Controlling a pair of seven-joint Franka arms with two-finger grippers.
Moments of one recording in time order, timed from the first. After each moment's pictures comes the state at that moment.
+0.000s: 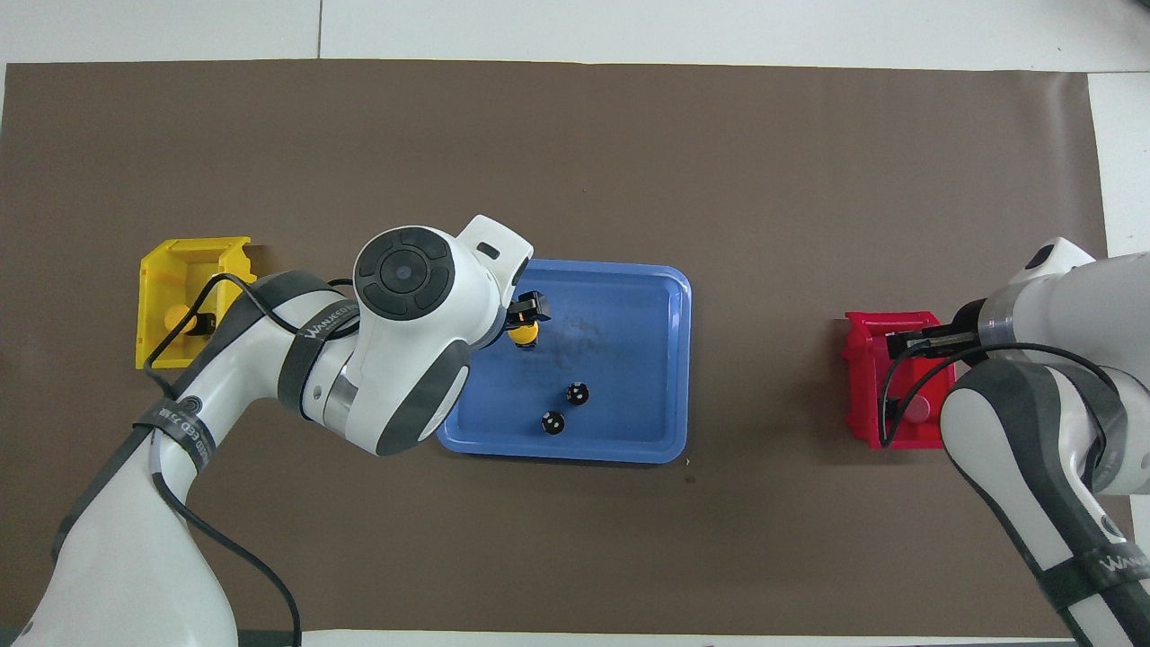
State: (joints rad) left arm -0.64 0.23 -0.01 -1.92 -0.05 2.19 -0.74; right arm -0.04 -0.09 -0.01 -2.29 0.02 2.20 -0.13
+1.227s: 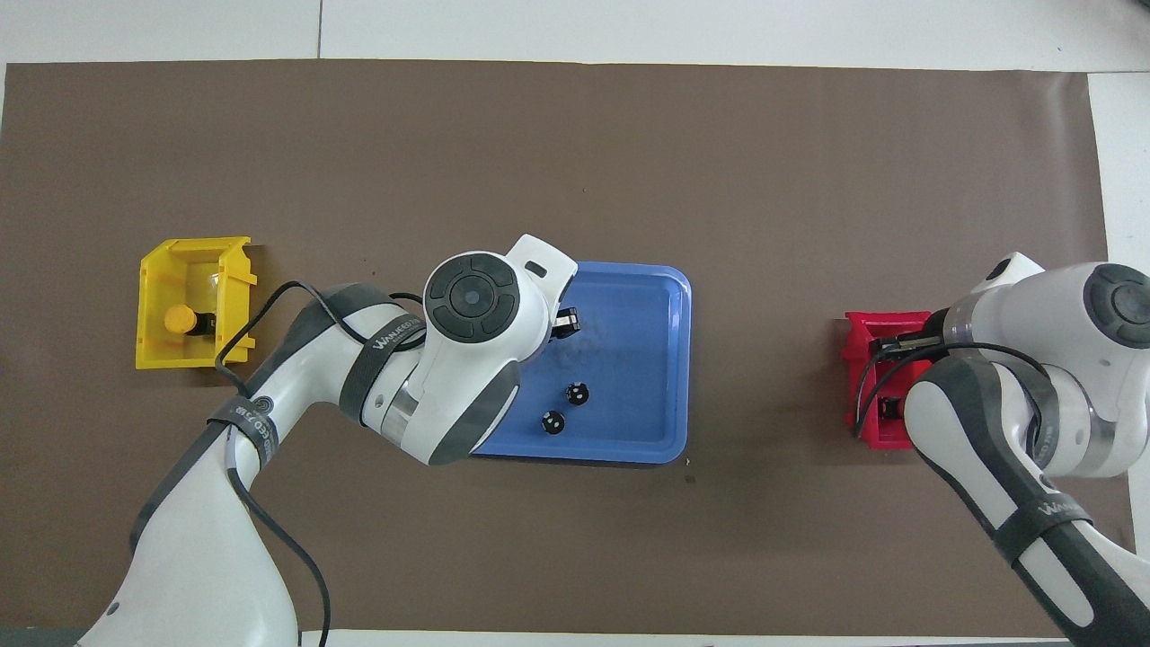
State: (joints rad) left arm -0.71 0.29 0.00 -1.89 -0.04 2.23 -0.82; right arm -0.05 0.01 -0.01 -2.34 0.02 2.32 -0.13
